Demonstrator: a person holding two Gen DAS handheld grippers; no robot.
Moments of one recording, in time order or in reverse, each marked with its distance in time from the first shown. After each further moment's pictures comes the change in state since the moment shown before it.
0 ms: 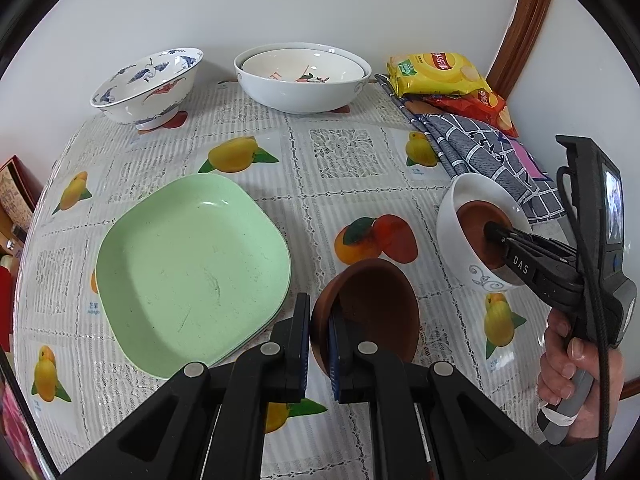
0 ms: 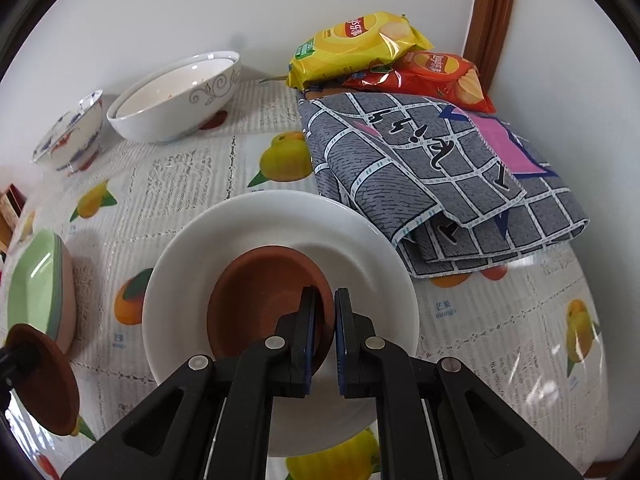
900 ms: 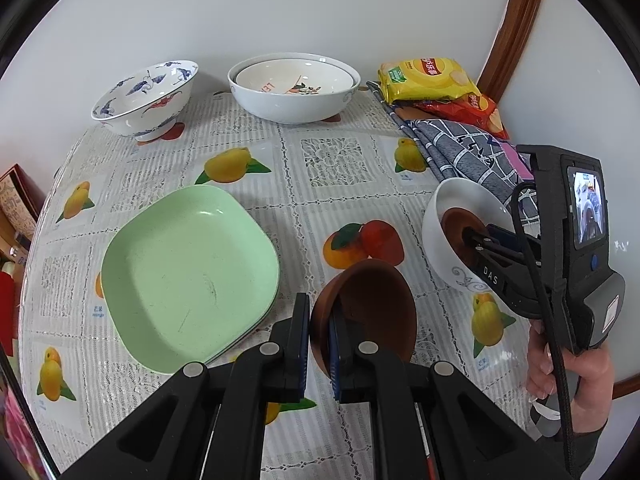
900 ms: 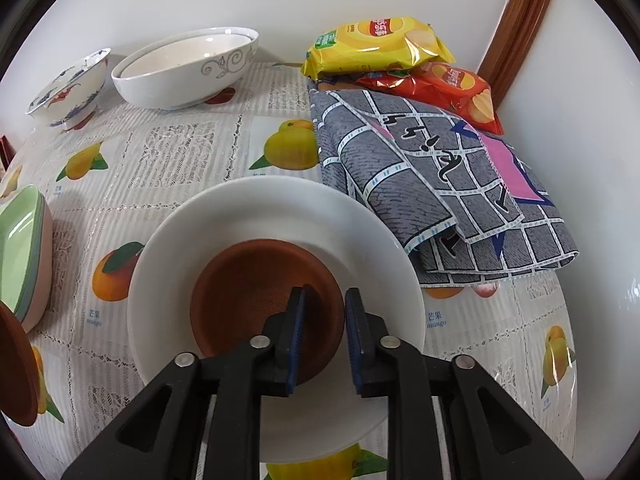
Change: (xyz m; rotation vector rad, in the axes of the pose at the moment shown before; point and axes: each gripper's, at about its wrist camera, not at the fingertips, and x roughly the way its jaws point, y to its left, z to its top) left arm -0.015 -0.010 0.001 0.019 -0.019 -0.001; right arm 0.004 0.012 0.000 -0.107 0.003 -0.057
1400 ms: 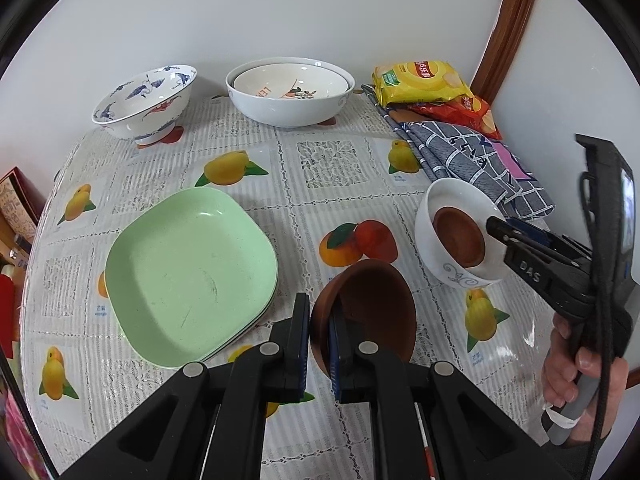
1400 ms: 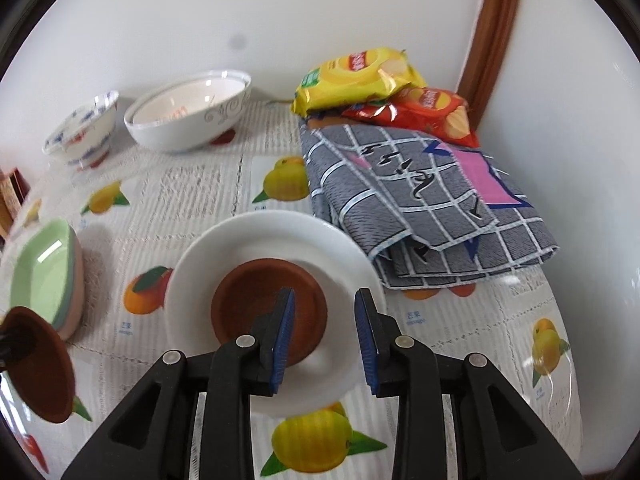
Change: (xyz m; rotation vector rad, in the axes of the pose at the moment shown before) left arm -0.011 0.000 -0.001 0.007 -0.011 -0.016; right arm -0.049 -0.022 -0.010 0.102 -0.103 0.048
